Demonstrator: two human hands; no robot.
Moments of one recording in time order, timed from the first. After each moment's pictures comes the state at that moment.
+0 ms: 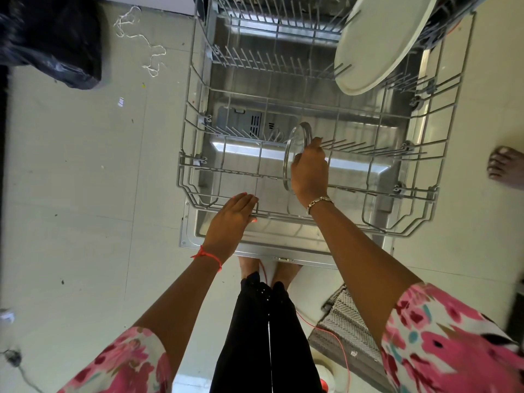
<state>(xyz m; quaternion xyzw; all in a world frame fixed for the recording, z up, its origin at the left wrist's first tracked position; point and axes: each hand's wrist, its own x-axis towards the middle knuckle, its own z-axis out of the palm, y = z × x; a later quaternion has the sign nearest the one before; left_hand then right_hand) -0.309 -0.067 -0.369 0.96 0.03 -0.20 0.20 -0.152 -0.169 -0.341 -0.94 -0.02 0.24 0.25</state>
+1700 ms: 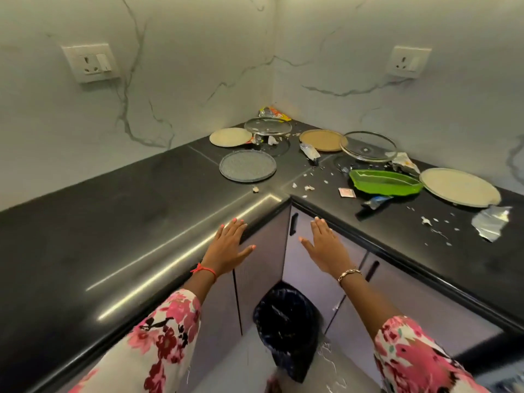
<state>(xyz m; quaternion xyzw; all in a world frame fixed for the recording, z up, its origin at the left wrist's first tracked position) -0.367 0.660 0.144 0.92 0.35 0.12 0.11 -0.149 0.521 0.166 -0.83 -0.55 0.08 0.12</state>
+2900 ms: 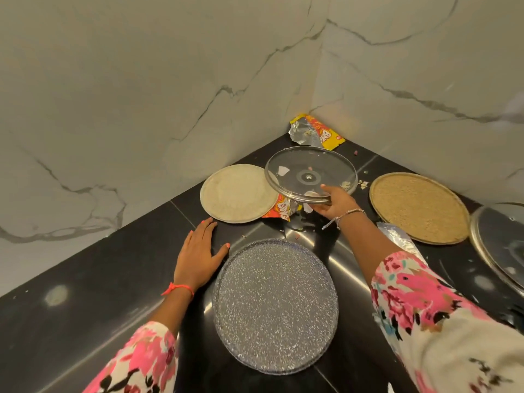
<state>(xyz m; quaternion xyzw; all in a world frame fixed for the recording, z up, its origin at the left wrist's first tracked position) -0.221 1.157 0.098 0.85 0.49 0.16 0.14 0.097 1.126 0.170 -0.62 0.04 0.49 0.61</state>
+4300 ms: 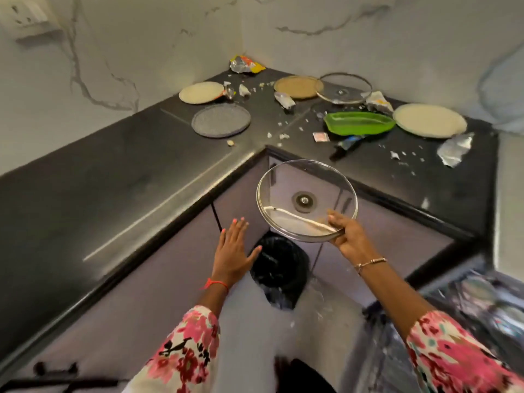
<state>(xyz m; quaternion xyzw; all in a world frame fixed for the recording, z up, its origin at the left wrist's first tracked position) -0.365 0.549 0.078 0.90 0.36 0.15 0.17 -0.145 0.414 0.167 -0.54 0.05 0.47 0.70</state>
